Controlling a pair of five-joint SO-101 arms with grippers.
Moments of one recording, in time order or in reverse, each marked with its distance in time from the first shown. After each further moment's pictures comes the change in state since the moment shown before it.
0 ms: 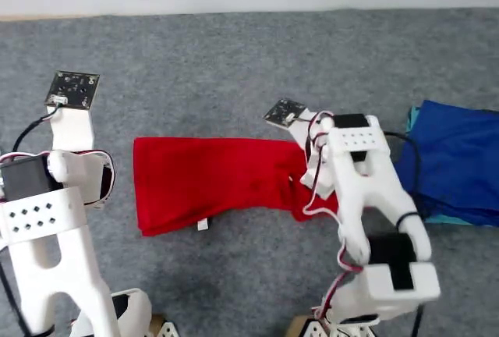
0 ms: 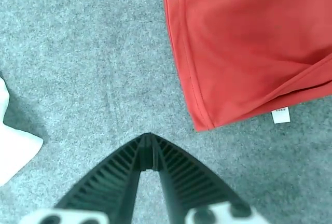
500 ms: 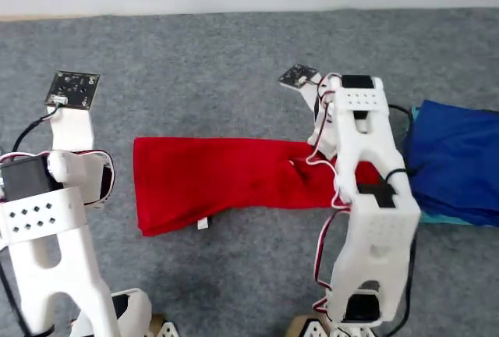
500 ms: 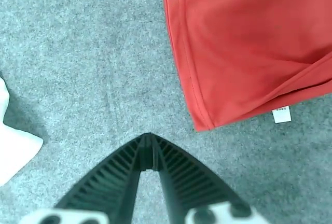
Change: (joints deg) left arm 0.0 0.0 0.0 0.0 0.0; right arm 3.6 30.5 -41.2 10.0 -0.1
